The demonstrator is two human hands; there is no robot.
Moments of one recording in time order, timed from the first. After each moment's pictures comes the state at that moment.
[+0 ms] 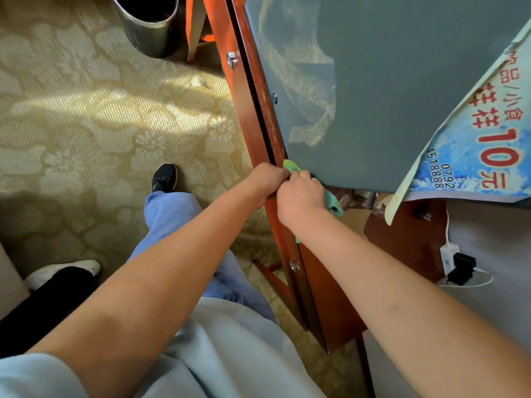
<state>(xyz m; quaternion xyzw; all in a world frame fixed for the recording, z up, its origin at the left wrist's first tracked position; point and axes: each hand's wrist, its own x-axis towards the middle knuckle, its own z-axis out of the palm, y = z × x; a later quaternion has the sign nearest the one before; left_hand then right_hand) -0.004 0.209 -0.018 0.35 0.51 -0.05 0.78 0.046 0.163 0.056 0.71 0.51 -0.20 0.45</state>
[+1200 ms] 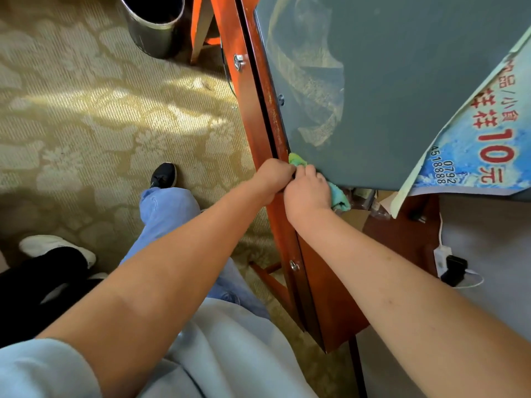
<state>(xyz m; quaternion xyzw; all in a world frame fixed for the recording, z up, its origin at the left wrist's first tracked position) -0.002 0.210 -0.015 0.39 0.49 -0.02 0.78 0.039 0.160 0.064 0.68 0.54 -0.13 0.48</state>
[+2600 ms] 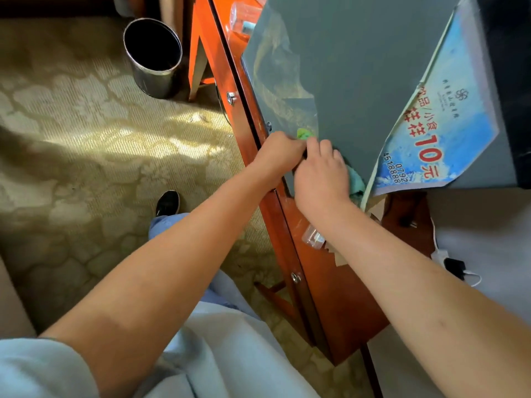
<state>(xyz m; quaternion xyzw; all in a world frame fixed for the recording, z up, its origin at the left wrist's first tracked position) 0.000 0.265 0.083 0.46 0.49 0.08 0.73 0.041 0.189 0.152 0.75 0.57 0.00 0.34</state>
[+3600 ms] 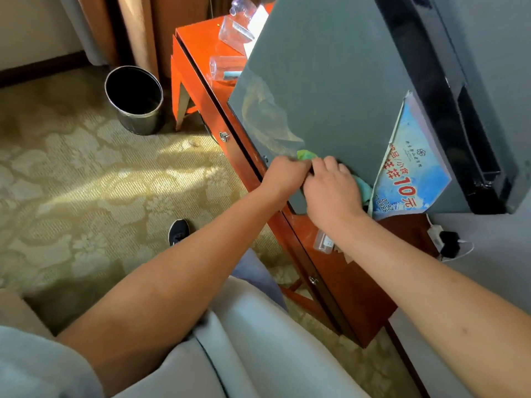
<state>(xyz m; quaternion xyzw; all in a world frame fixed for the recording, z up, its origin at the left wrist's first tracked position) -0.013 0.313 0.129 0.47 0.42 0.01 0.77 0.029 0.234 0.207 0.77 0.54 -0.03 0.34</state>
